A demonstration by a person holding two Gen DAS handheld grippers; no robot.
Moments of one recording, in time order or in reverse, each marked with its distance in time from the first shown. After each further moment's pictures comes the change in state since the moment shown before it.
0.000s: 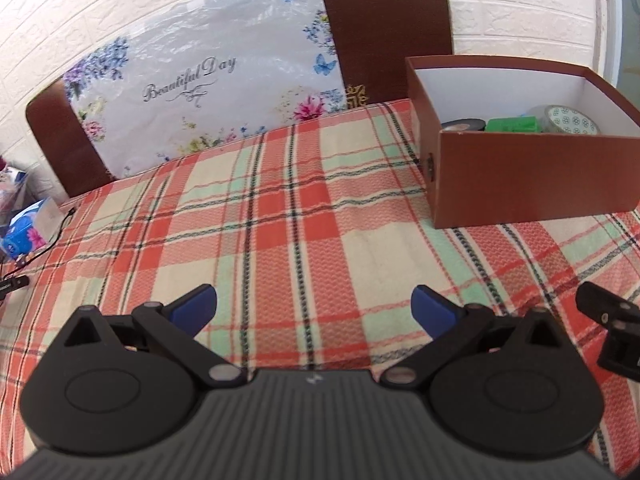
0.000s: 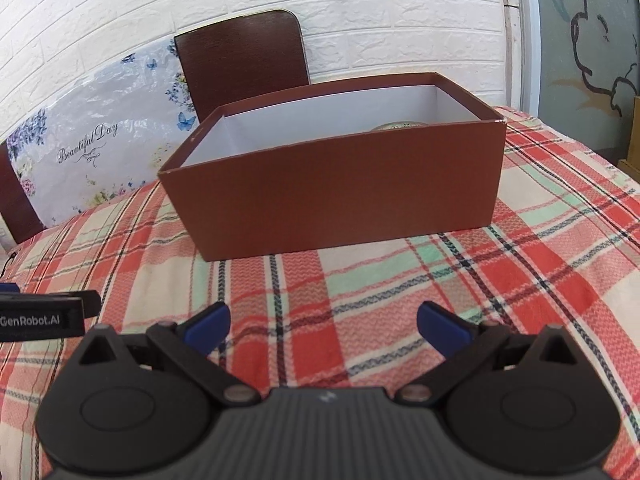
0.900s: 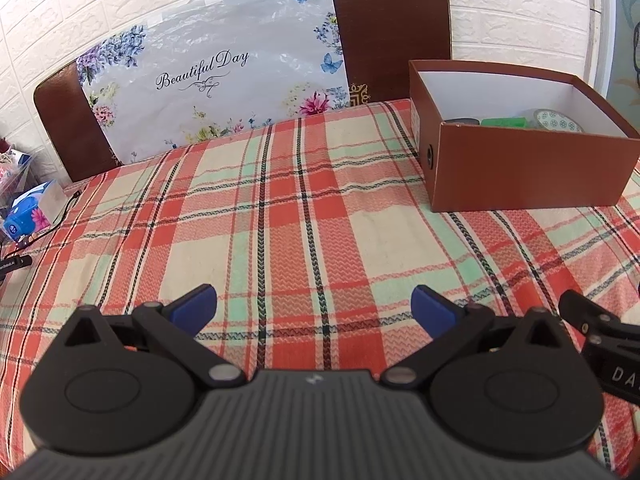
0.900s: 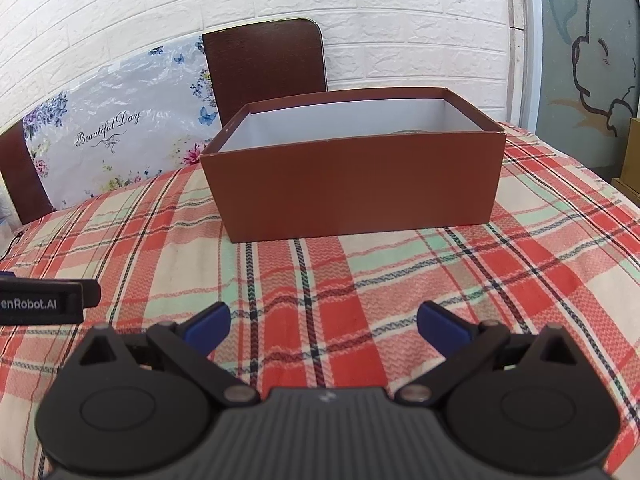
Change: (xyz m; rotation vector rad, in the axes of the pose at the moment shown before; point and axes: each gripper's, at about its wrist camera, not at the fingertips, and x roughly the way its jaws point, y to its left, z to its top) left arm -0.021 0.019 -0.017 -0.026 -0.002 -0.043; right arm -0.030 0.024 -0.018 -0.047 -0.024 -0.019
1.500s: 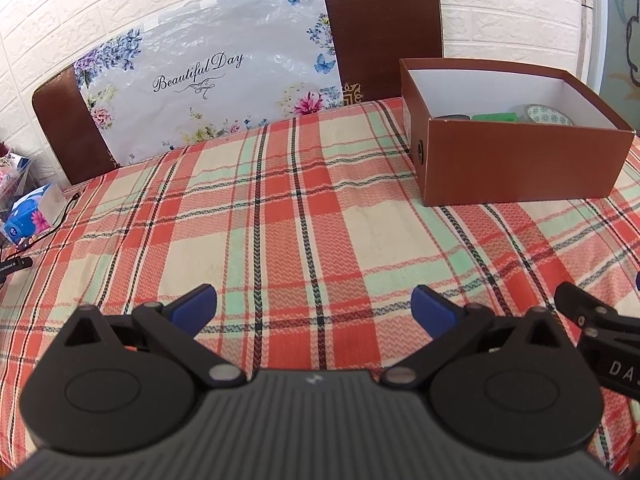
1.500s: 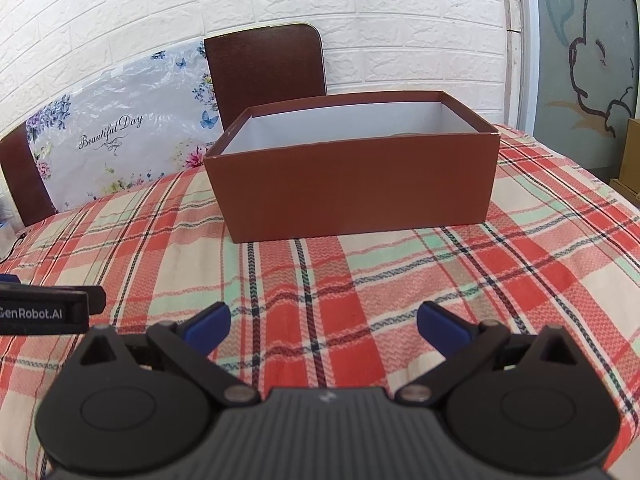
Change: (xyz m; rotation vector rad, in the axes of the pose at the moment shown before) left arm -0.009 -0.003 -0.006 0.015 -0.006 -0.008; right arm -0.008 -0.001 -0.003 -0.001 -0.016 0.006
